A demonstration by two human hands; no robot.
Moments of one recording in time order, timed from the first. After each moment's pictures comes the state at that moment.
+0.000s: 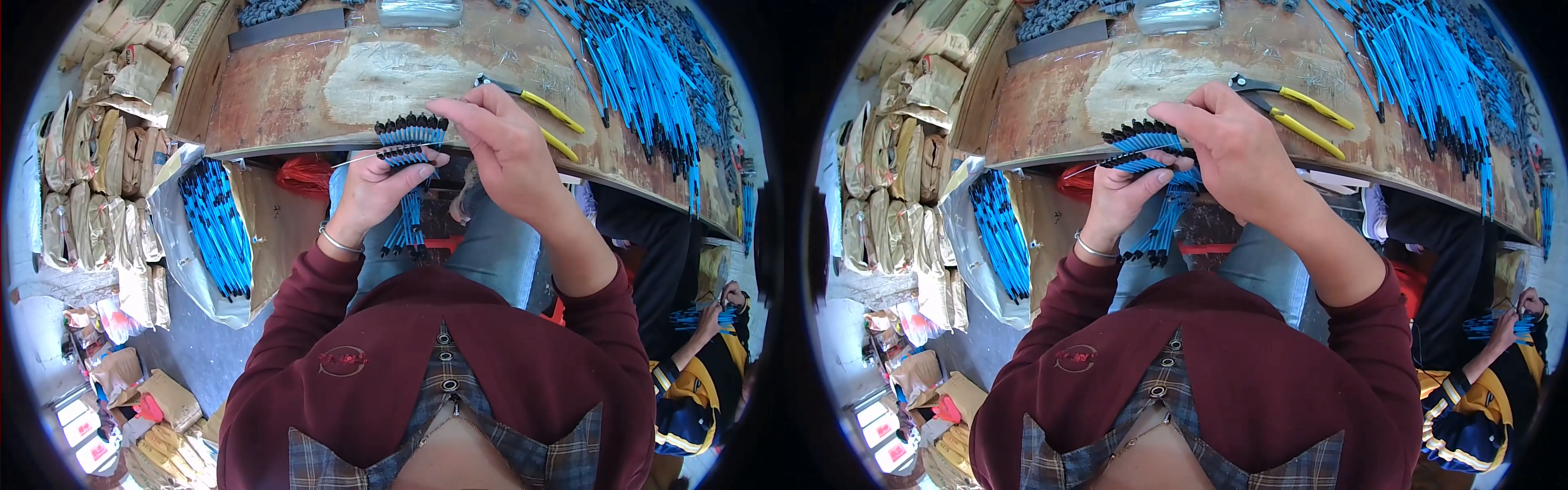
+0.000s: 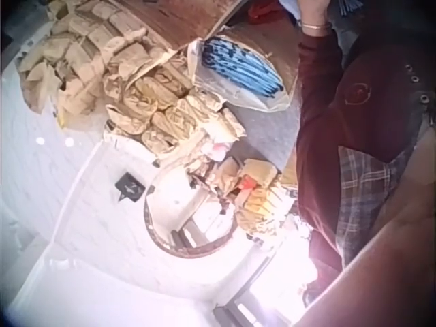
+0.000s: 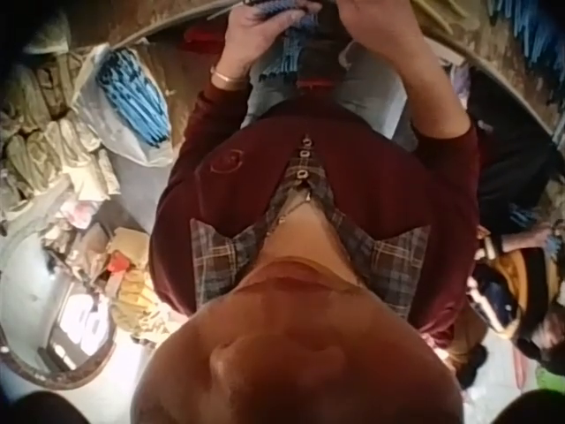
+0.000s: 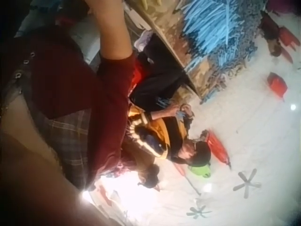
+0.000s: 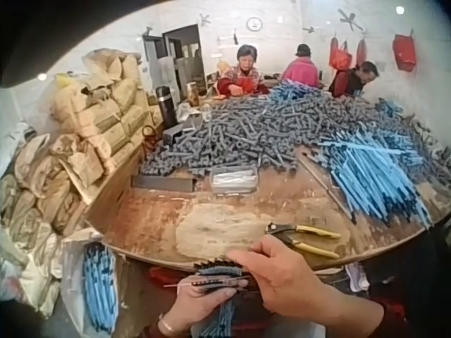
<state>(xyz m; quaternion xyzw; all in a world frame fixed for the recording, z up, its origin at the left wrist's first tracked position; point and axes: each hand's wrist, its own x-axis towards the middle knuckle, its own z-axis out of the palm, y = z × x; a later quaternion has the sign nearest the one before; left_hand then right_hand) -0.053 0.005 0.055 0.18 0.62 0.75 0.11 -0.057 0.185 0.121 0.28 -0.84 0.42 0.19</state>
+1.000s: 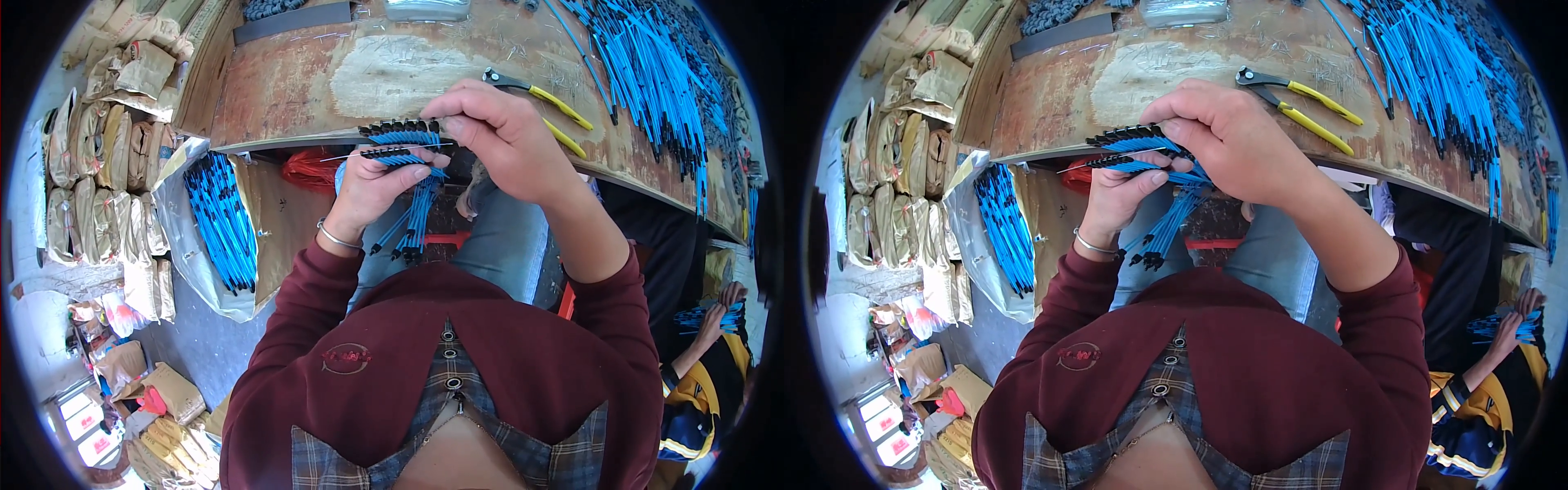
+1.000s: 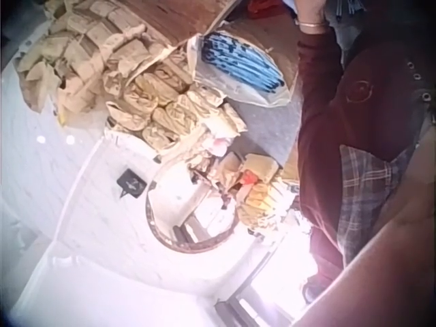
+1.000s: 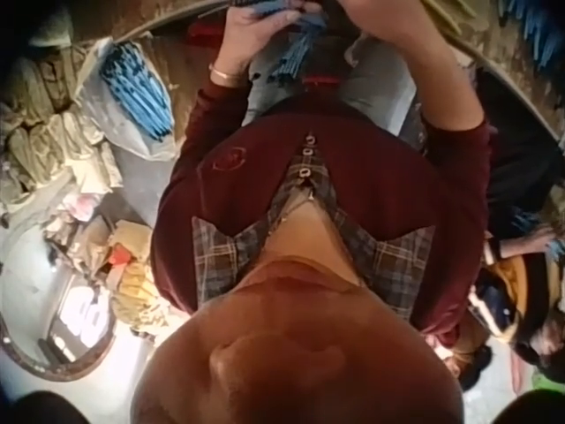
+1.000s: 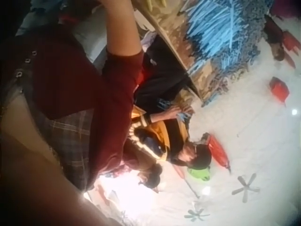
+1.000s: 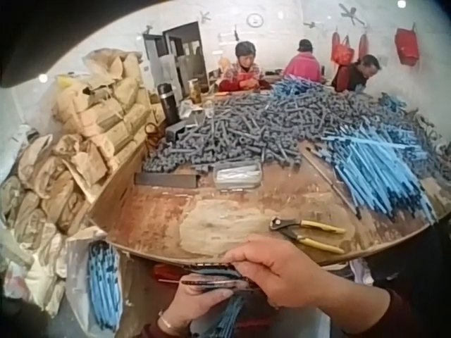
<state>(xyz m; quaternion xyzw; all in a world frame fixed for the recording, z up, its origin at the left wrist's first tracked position) -0.051 -0.006 0.053 0.16 0.58 0.79 0.14 -0.069 0.184 0.126 0.32 -0.78 0.53 0.05</state>
